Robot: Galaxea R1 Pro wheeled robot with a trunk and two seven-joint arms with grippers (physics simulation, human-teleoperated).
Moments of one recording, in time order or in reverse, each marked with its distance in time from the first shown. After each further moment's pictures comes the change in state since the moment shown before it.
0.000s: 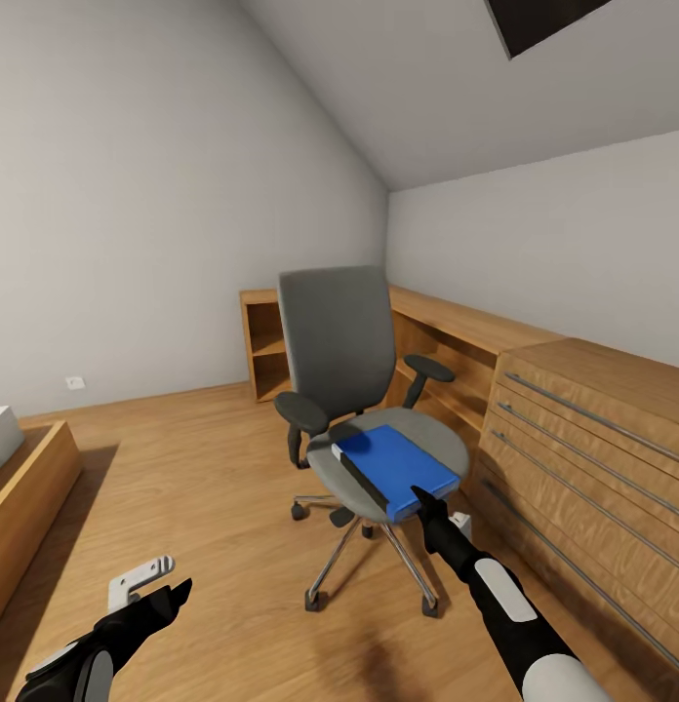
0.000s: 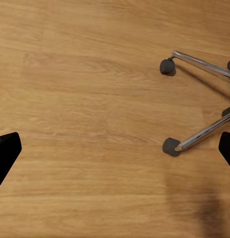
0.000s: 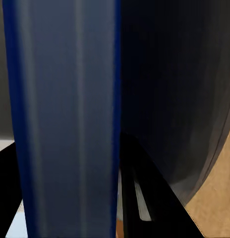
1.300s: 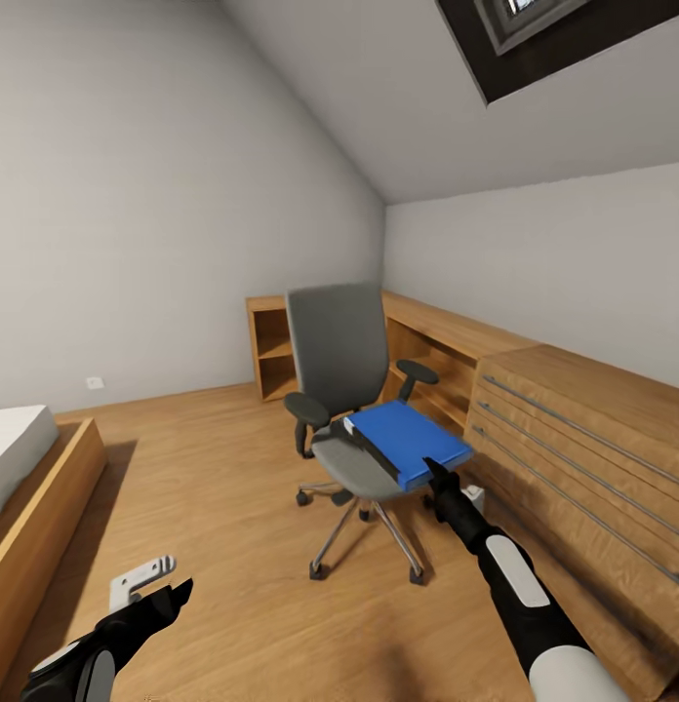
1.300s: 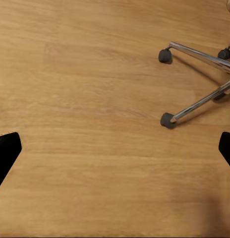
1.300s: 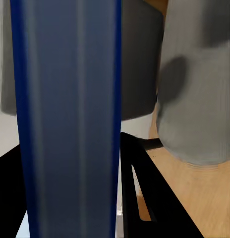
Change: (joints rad) left arm 0.000 -0.001 -0.006 0.000 0.000 0.001 0.007; right arm 0.002 -0.011 -0.037 -0.170 0.000 -0.021 -0.029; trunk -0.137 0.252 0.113
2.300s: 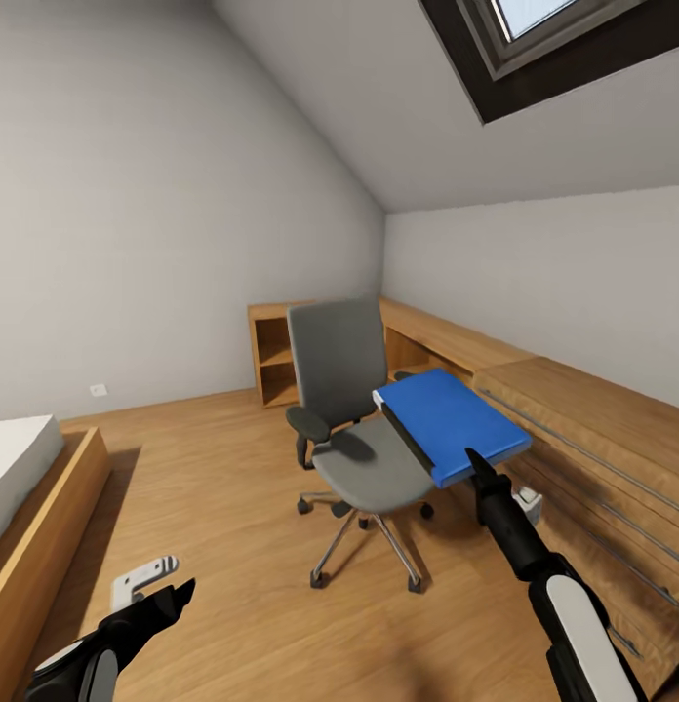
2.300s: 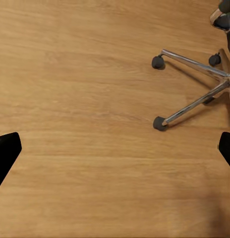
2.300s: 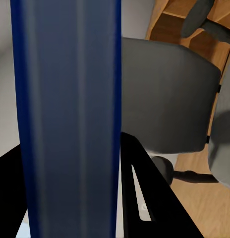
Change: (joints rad) left arm 0.000 -0.001 -0.009 0.003 -0.002 -0.001 0.001; right arm 0.328 -0.001 -0.044 -0.702 -0.001 -0.041 -0.193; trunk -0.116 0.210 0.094
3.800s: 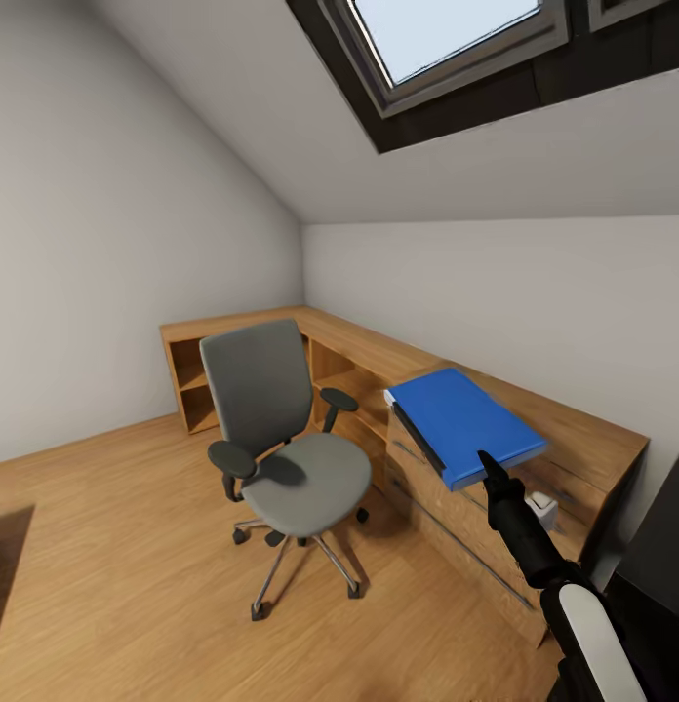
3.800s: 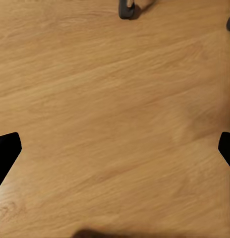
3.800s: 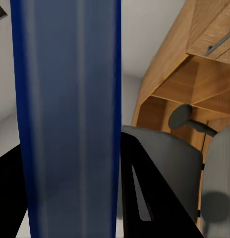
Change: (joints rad) left arm -0.099 0.118 -0.064 1.114 -0.097 -0.729 0.000; right arm 0.029 -0.003 -0.031 -0.033 0.002 -0.015 0.002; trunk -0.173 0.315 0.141
